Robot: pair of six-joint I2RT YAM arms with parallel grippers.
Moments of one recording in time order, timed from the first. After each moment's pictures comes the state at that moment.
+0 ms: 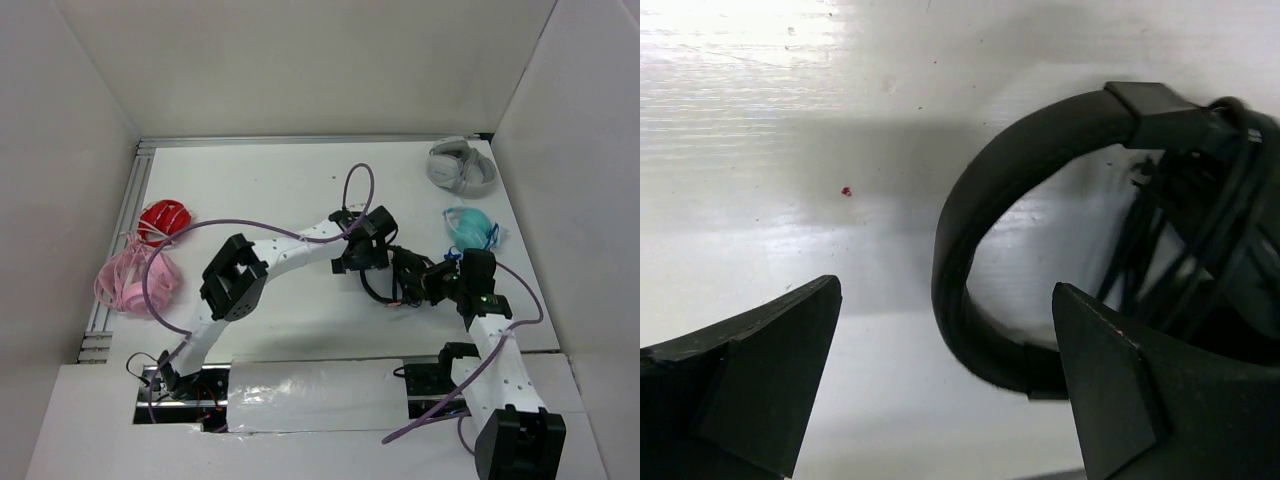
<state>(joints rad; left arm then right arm) -0.96 2.24 1.91 -0.87 -0.24 -1.06 -0.12 0.72 0.38 -0.46 -0.48 1.17</state>
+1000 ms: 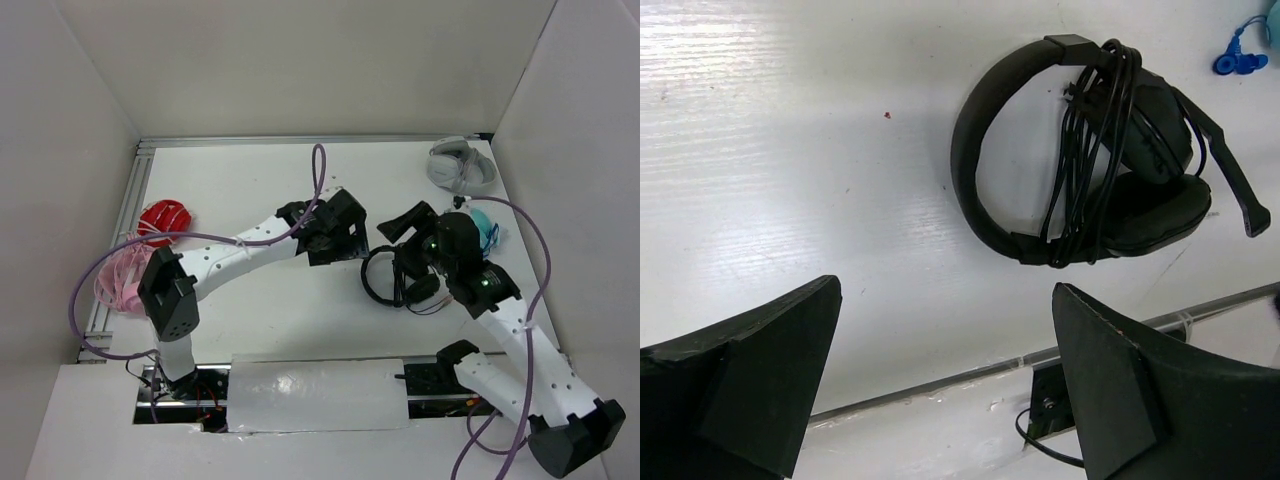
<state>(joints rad) -0.93 1.82 1.65 -0.83 -0.17 -1.00 0.40 0.80 0.81 -0.47 0.03 1.04</state>
